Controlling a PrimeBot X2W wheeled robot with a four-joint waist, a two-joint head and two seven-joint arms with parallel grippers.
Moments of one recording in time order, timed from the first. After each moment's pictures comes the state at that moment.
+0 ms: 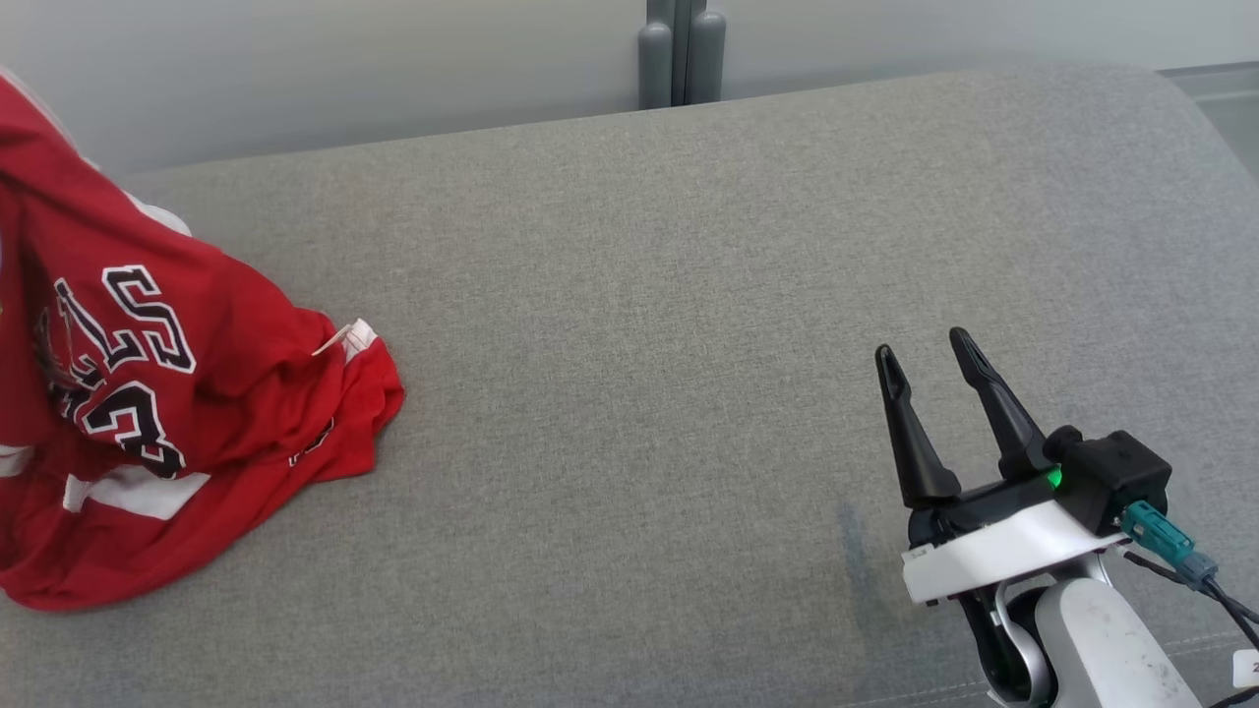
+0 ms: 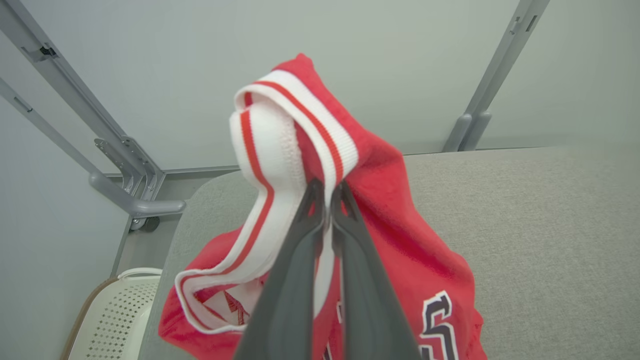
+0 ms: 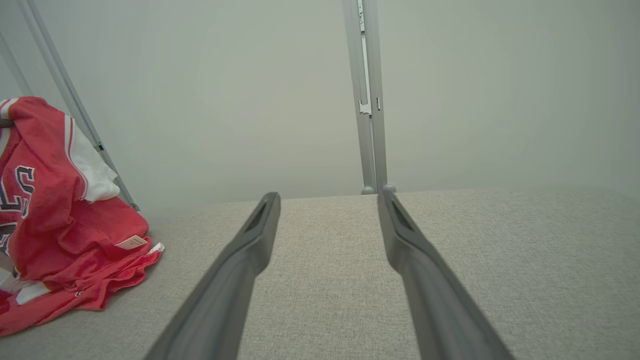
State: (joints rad) left arm -0.88 0.74 -0.50 0.66 -0.93 -0.13 0.32; right arm -0.14 -0.11 0.18 0.06 0.28 0.13 -0.26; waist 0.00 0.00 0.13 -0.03
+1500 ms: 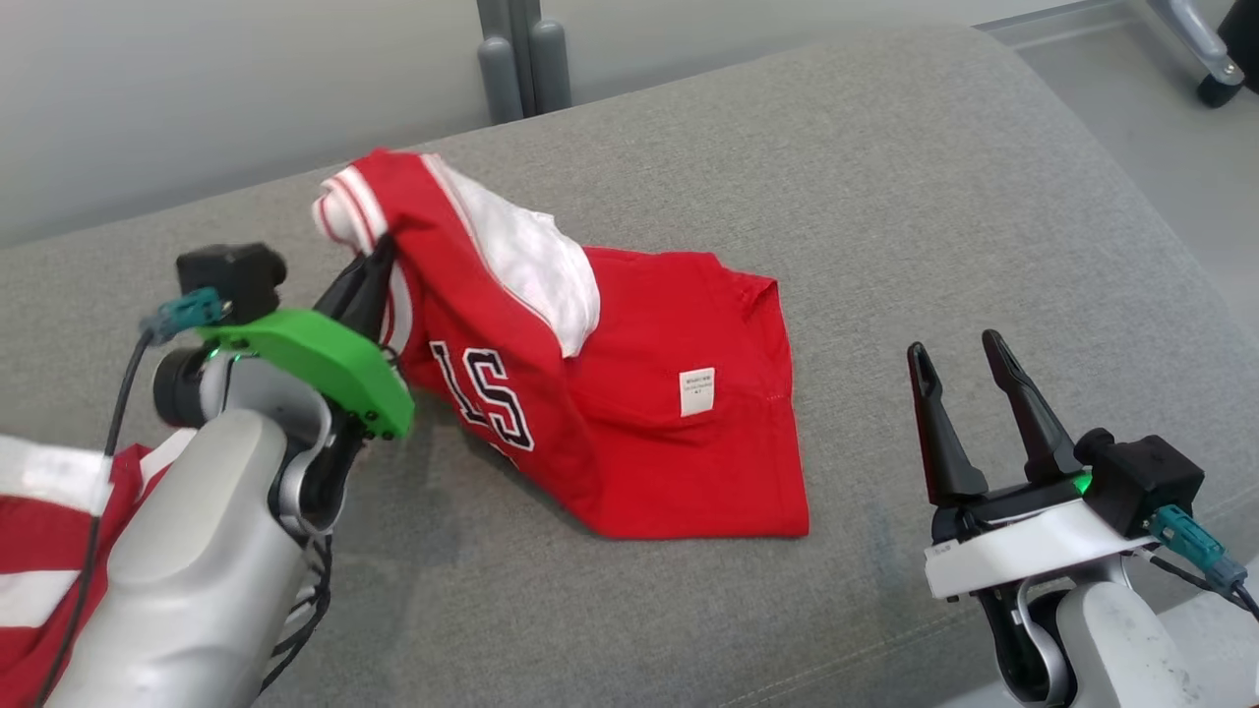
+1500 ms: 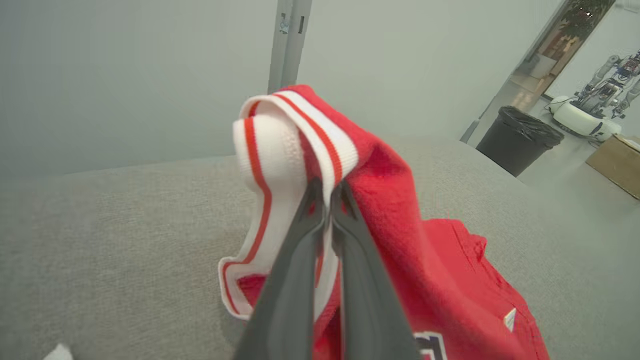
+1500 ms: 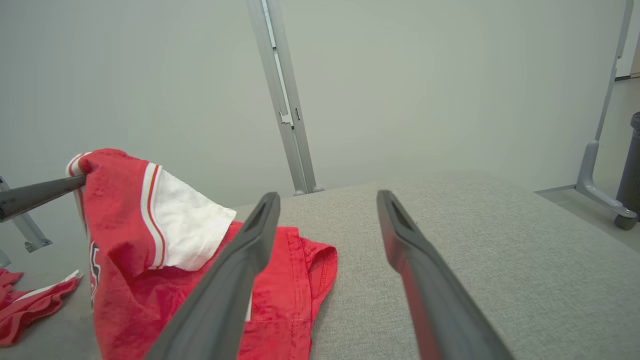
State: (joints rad) left arm -0.70 0.31 -0.61 0.58 -0.88 -0.04 -0.07; right arm -0.12 -0.11 0.13 0.06 0.30 0.13 -0.26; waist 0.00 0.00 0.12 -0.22
